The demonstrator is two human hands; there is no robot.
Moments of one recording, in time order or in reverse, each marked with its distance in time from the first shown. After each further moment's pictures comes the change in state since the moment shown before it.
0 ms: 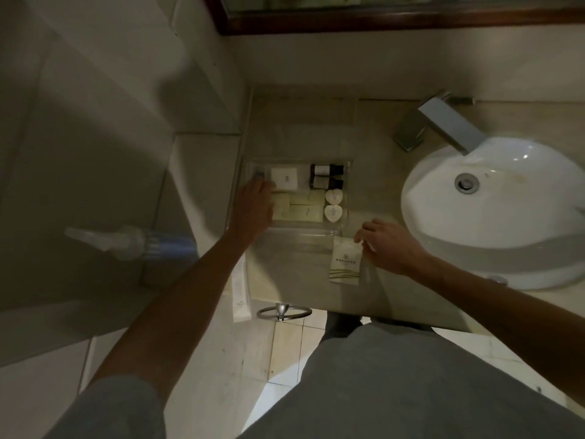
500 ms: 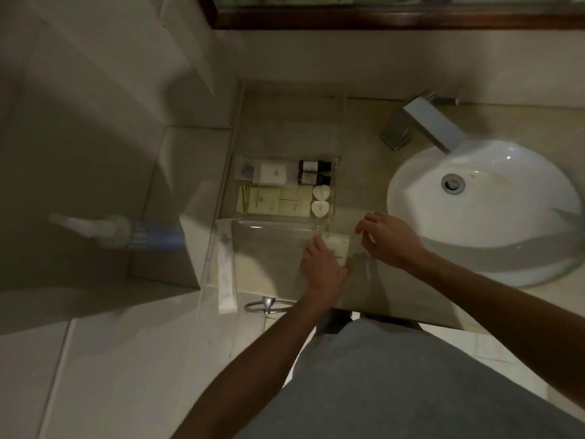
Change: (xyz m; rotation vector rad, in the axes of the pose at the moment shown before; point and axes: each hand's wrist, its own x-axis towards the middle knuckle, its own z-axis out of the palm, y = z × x) left_hand -0.079 0.210 0.065 -0.308 -0.275 -0.529; right_hand -0.017 0.017 -0.012 0.050 0.123 0.068
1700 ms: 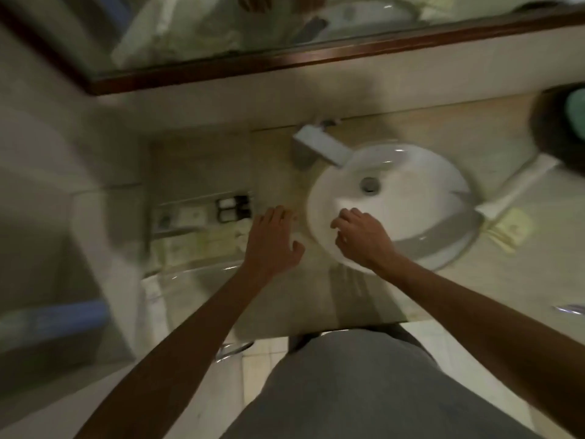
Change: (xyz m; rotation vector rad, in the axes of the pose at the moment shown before) left_hand 0.050 0.090 -0.076 0.252 0.244 0.813; right_hand -0.052 0.078 -0.034 -0.065 0.163 0.225
